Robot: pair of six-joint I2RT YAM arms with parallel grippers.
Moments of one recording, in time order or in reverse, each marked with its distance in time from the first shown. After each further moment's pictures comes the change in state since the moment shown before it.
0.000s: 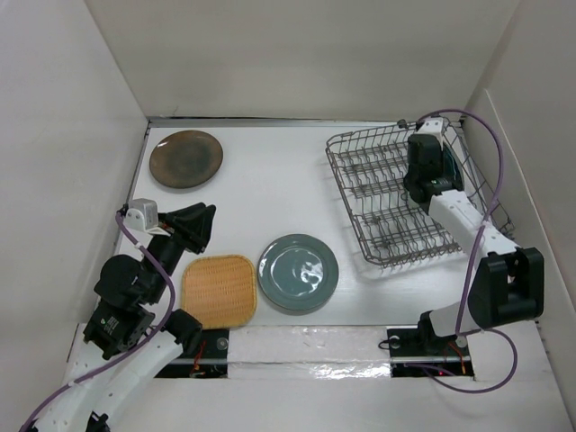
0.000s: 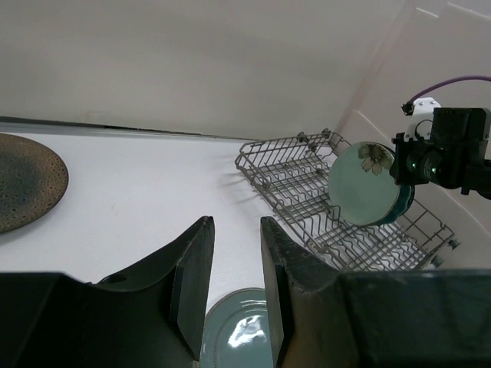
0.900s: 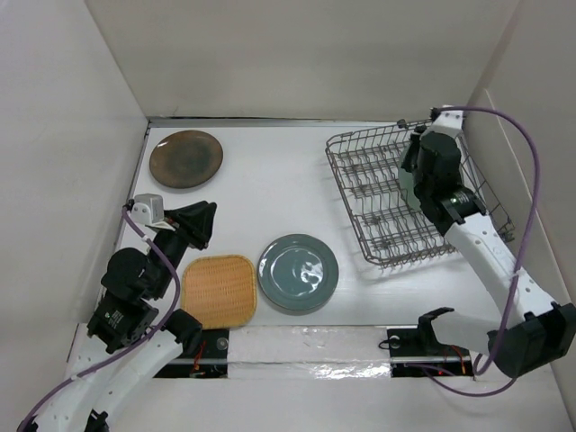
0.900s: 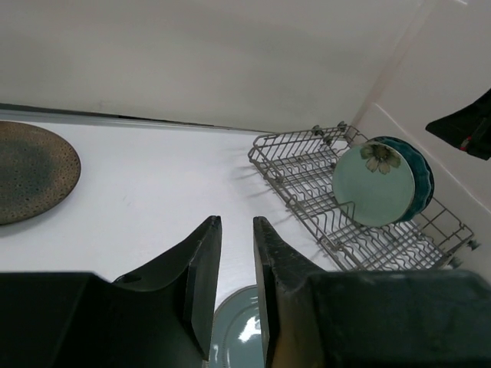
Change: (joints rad) left arm 0.000 0.036 0.000 -0.001 -0.026 0.000; right arm 0.123 -0.257 0.060 -0.052 -0.206 0.304
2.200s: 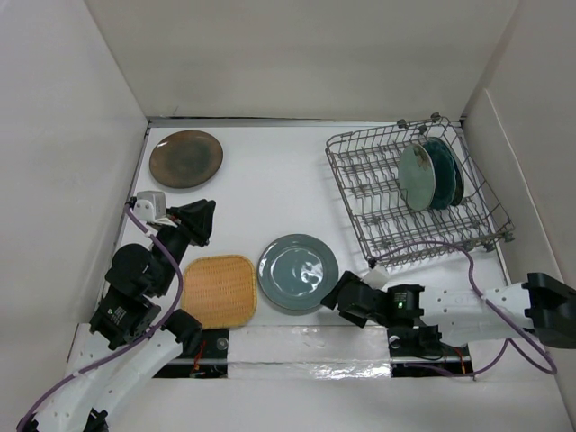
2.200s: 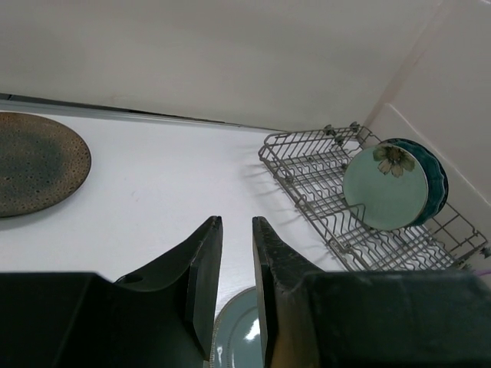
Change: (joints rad) left arm 0.000 0.029 0.000 -0.001 -0.043 0.000; right arm 1.056 -0.156 -0.706 -0.224 -0.110 1.538
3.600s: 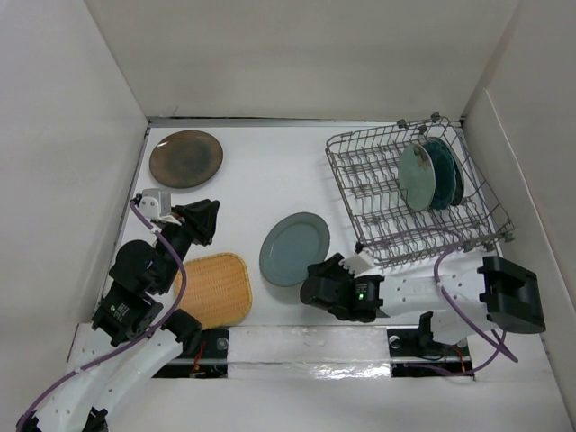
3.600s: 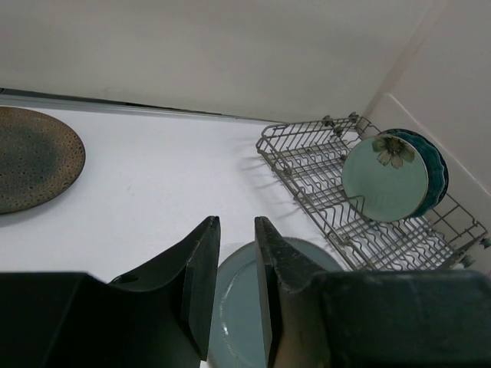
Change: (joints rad) left arm 0.000 0.022 0.000 0.001 0.021 -0.002; right arm 0.014 0.351 0.275 0.071 0.495 0.146
